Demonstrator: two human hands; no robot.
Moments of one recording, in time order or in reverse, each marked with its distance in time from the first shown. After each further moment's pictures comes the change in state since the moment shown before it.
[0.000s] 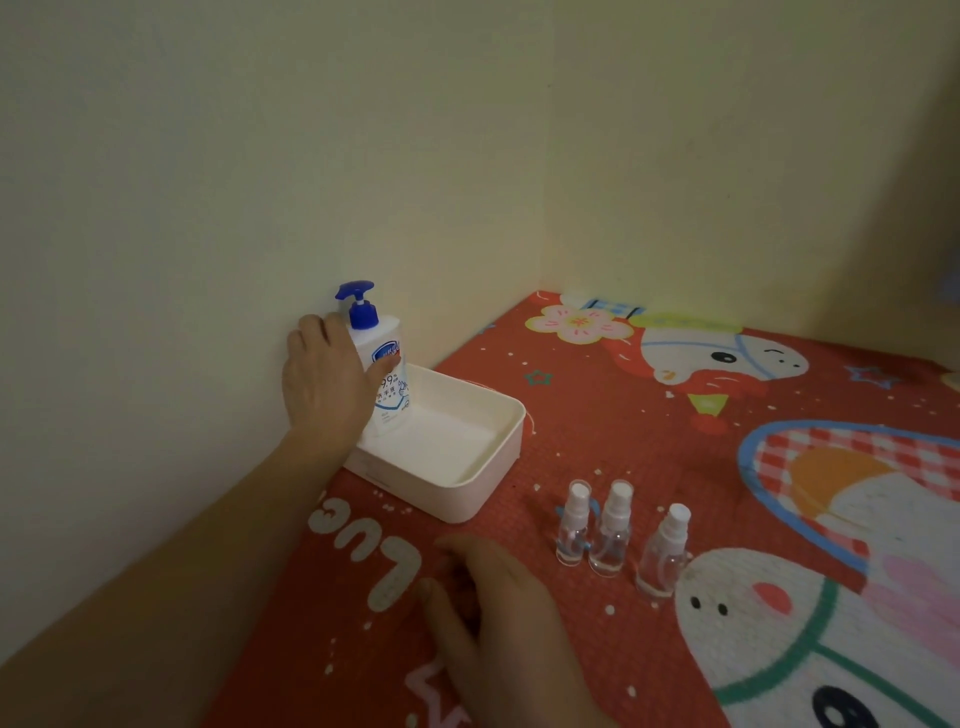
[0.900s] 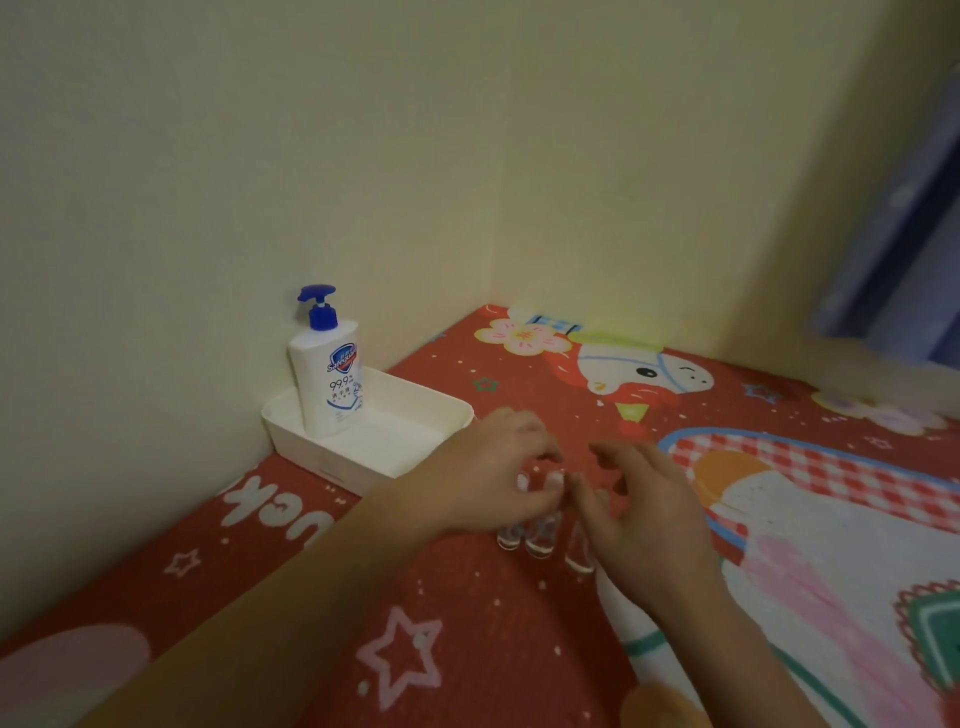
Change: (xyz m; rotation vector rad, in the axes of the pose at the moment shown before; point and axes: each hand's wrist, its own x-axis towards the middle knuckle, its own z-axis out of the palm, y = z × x) left_hand -0.101 0.134 -0.076 -0.657 -0.541 0.812; right_hand 0.011 0.037 -0.132 -0.494 0.313 0.197
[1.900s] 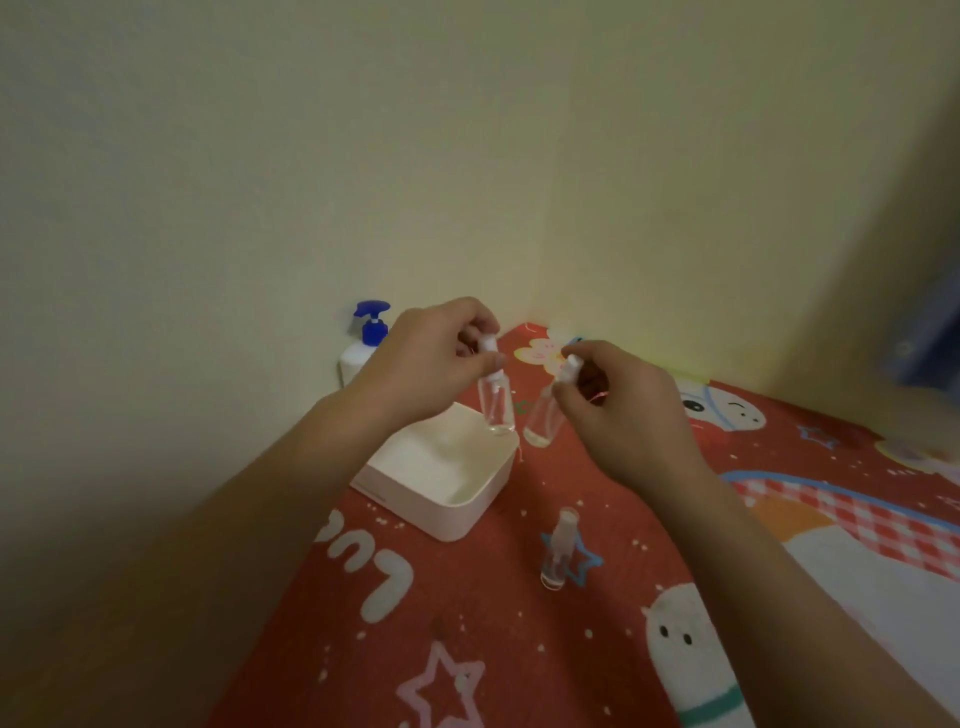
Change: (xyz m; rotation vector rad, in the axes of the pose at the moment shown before) left_hand 0.008 -0.053 -0.112 -0.141 0.357 -0.429; right_hand 0.102 -0.072 0.007 0.180 0.000 -0.237
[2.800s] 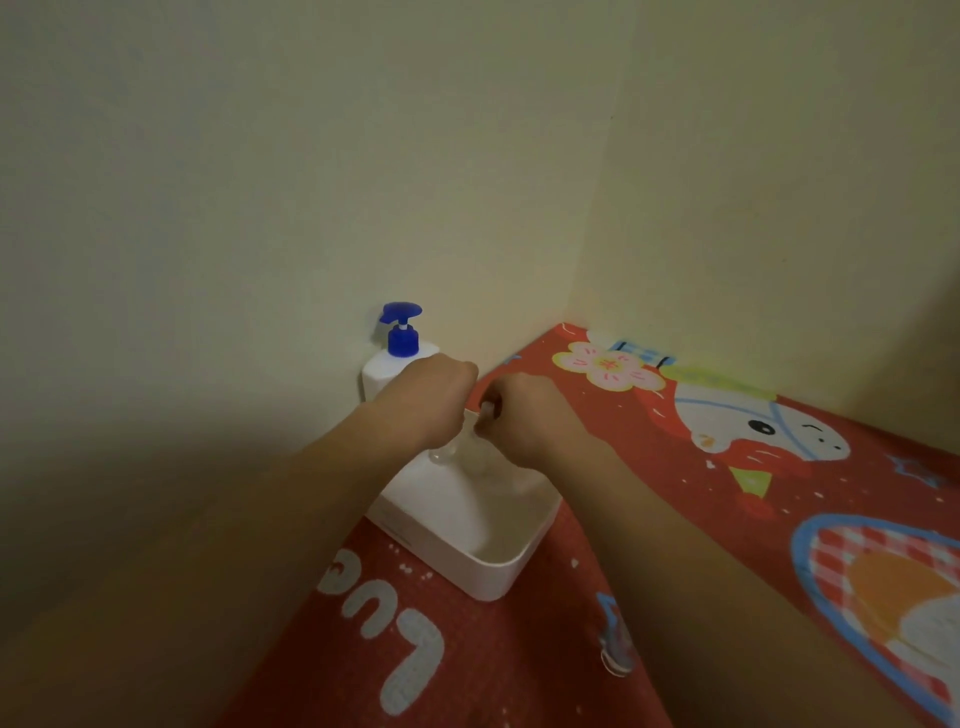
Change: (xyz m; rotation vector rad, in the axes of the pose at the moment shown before) left_hand 0.047 -0.100 0.034 0.823 -0.359 -0.109; right_hand 0.080 0.006 0.167 -0.161 -0.503 -0.003
